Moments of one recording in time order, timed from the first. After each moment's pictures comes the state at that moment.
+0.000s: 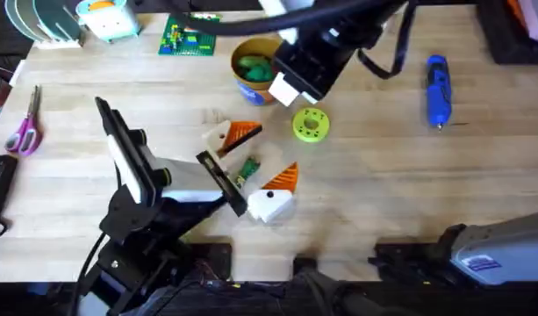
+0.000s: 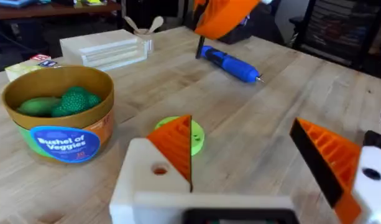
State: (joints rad) left arm -0.53 0.01 0.01 -0.05 0.38 -0.11; right arm 0.81 1.68 1.86 -1.38 -0.03 -0.16
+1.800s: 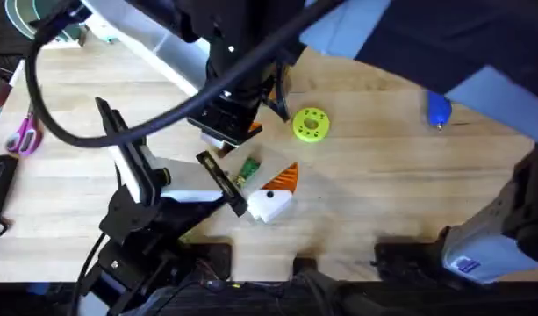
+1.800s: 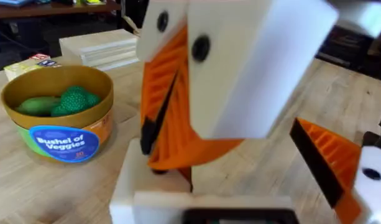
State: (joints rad) left arm -0.53 0.01 0.01 -0.05 0.38 -0.11; right arm 1.03 1.91 2.02 -1.34 -0.06 -0.10
